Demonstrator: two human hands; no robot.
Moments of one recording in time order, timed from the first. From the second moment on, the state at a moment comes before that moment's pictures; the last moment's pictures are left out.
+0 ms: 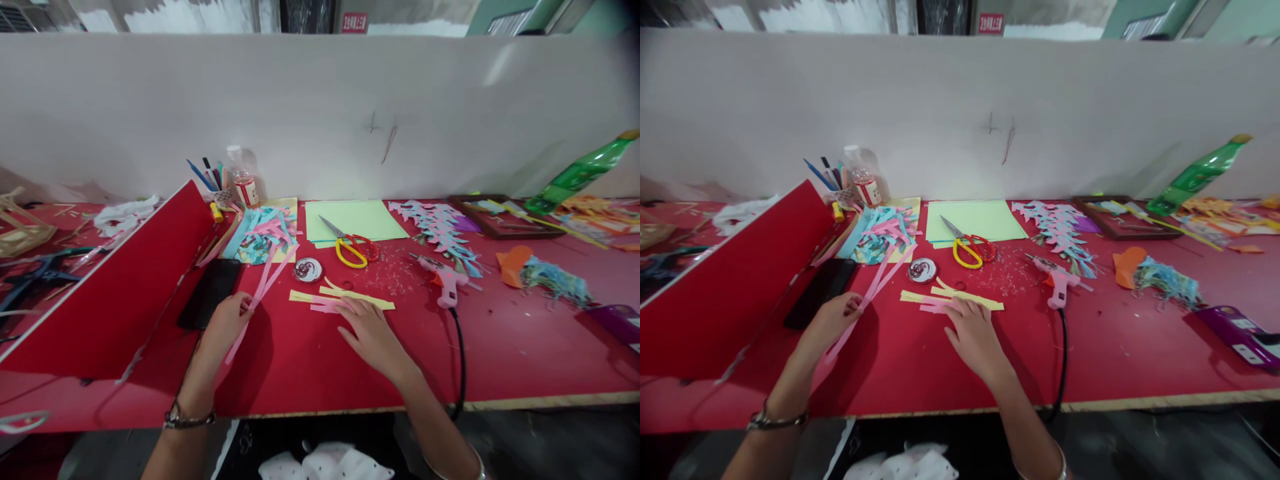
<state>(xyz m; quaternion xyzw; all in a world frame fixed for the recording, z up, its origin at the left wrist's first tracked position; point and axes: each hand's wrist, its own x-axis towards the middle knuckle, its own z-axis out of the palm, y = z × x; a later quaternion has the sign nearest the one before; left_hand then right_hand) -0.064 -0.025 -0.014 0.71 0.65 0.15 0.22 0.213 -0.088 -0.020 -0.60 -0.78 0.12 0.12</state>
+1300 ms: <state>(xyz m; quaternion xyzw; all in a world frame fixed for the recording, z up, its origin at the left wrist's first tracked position) -0.006 -0.080 0.036 0.79 0.43 0.21 0.39 0.207 -0.084 0.023 -0.43 -0.72 0.42 0.35</state>
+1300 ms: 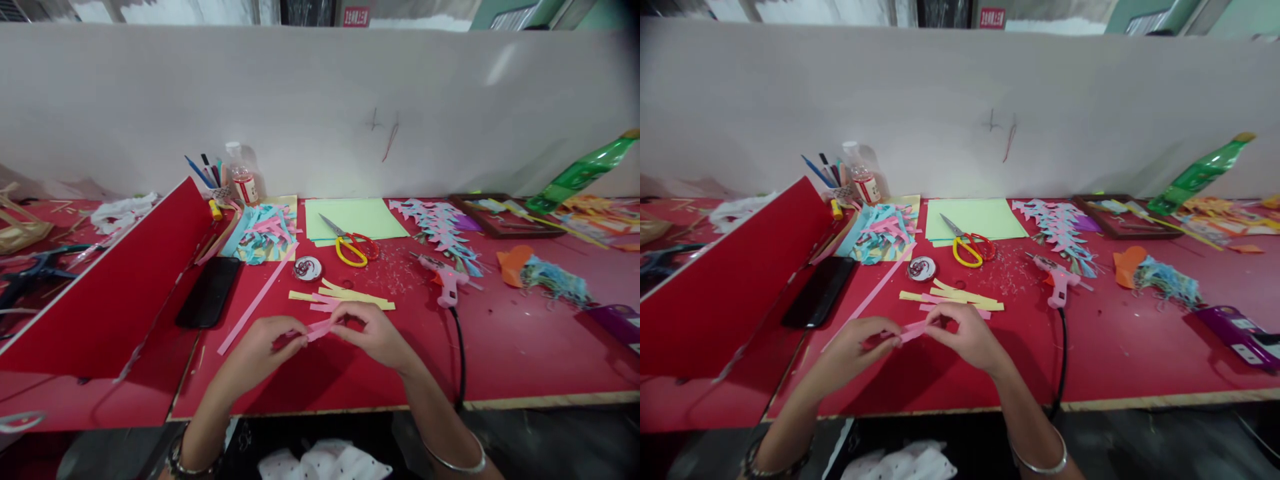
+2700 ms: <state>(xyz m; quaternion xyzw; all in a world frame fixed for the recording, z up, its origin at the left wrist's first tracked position) -0.001 -0.078 0.014 0.71 0.48 0.26 0.44 0.209 -0.080 0.015 -0.46 -0.78 0.35 0.25</state>
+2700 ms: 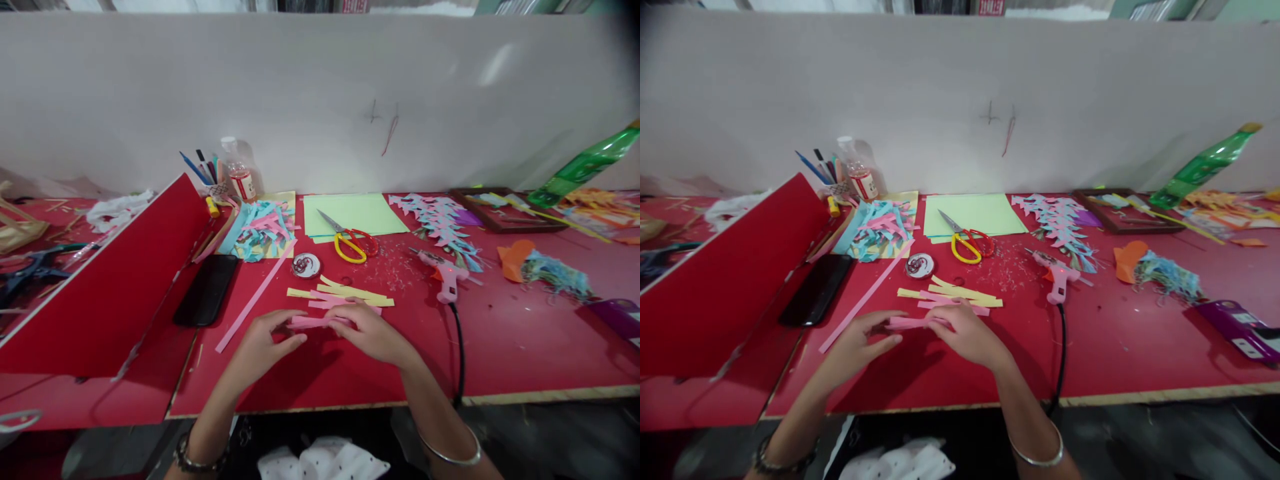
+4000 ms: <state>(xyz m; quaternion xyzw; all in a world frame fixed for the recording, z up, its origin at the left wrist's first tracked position) 0.008 -0.079 0.007 0.68 0.50 0.31 0.44 0.189 -0.083 0.012 -0.45 -0.71 0.45 0.29</state>
